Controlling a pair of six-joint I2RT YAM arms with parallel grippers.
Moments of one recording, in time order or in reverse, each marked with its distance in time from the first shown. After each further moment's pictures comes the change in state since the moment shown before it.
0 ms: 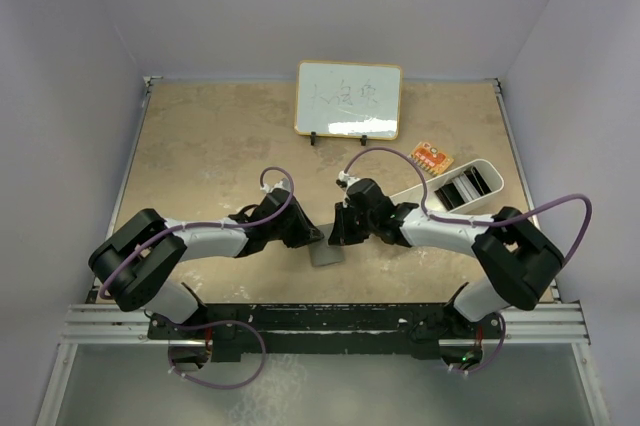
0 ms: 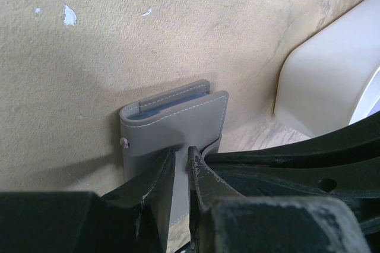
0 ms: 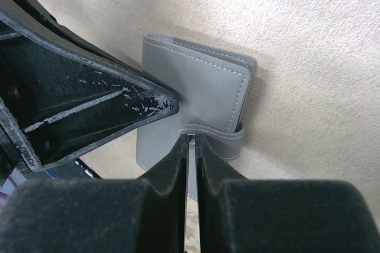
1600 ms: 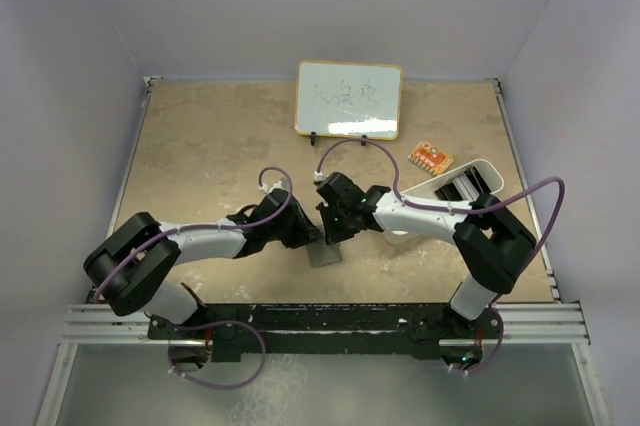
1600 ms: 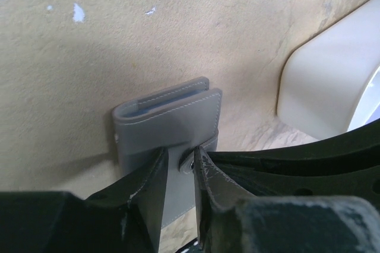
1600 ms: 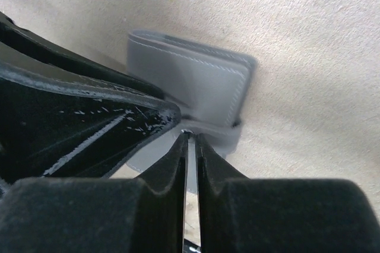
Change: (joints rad) left arm 0.000 -0.022 -0.004 -0.013 -0.017 0.004; right arm 0.095 0.155 0.304 -0.387 0.166 -0.092
